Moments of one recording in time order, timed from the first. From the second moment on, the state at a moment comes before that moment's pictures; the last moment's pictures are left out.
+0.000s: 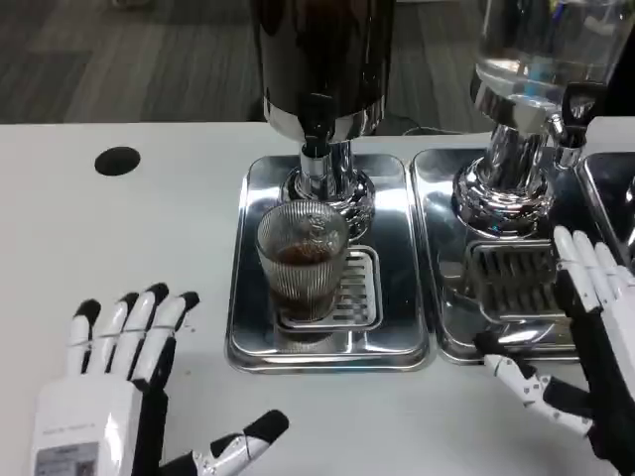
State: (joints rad) left arm 0.53 0.31 -0.18 -0.12 1.01 -0.15 0.67; right arm 0.36 -0.37 0.14 -0.25 -0.74 -0.09 -0.30
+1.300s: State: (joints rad) left arm 0.51 0.33 -0.17 0.02 0.90 -0.16 0.74; right arm -0.16 -0.16 0.28 0.14 -0.46 0.02 0.08
